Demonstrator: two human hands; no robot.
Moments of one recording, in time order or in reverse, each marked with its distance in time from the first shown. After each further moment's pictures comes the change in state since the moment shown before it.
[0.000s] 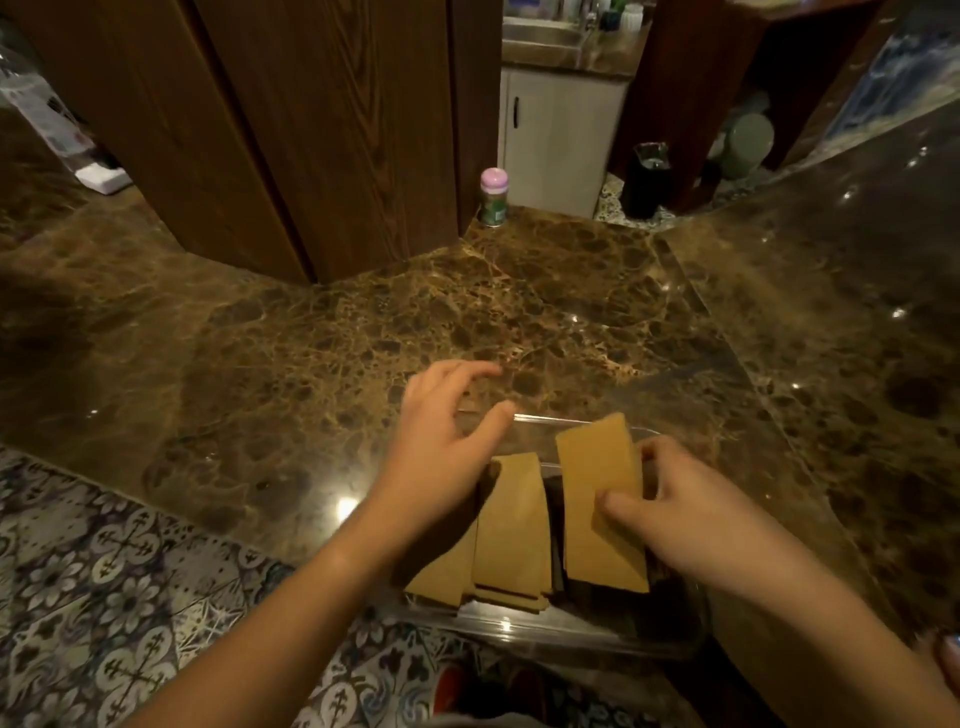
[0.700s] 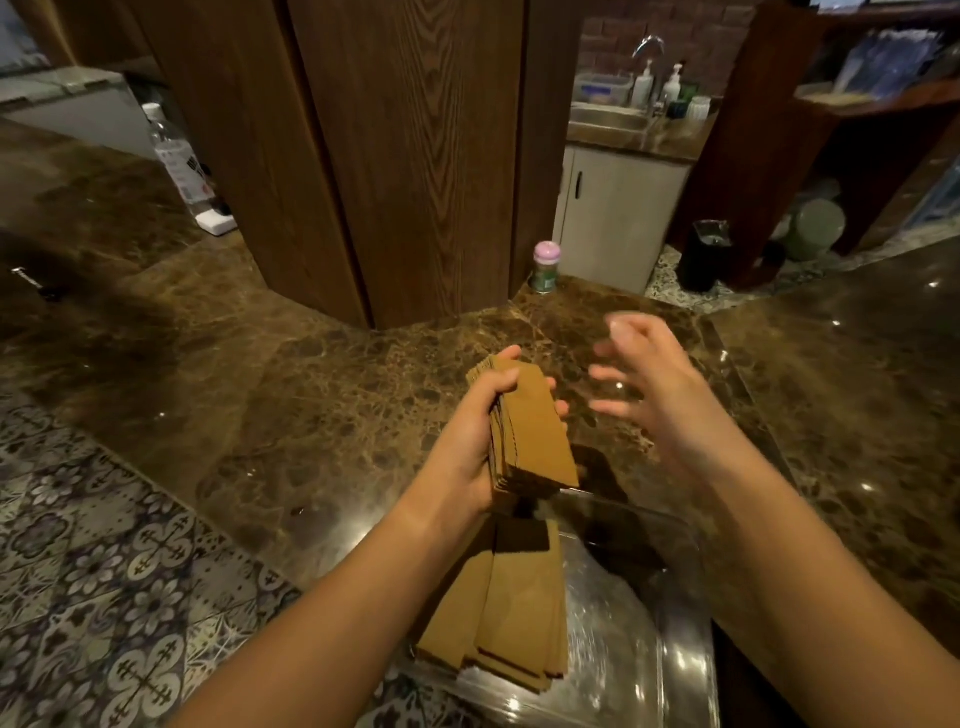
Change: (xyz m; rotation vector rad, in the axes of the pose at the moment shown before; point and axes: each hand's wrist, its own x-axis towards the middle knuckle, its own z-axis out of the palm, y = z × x) left_hand 0.062 0.025 0.009 -1.424 -0.023 -0.468; right_hand 0.093 -0.070 -0.050 0.712 -0.042 -0.548
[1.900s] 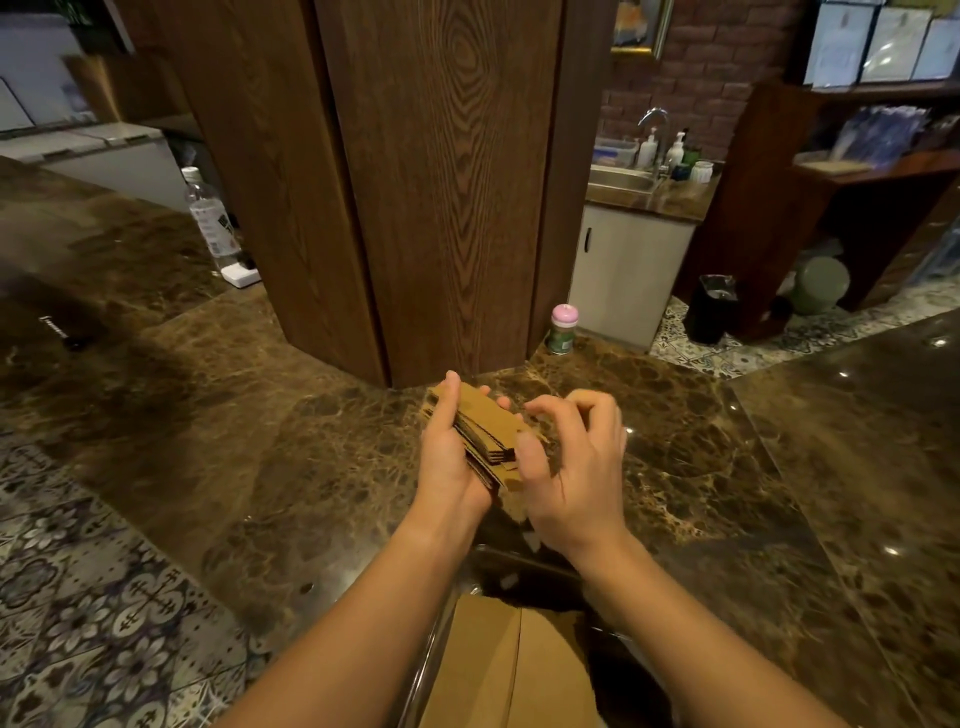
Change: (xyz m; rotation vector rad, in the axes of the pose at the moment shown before) left_hand 0.037 0.049 -0.008 -0.211 0.203 0.194; right_hand 0.043 0.033 0.092 -0.590 0.455 -0.638
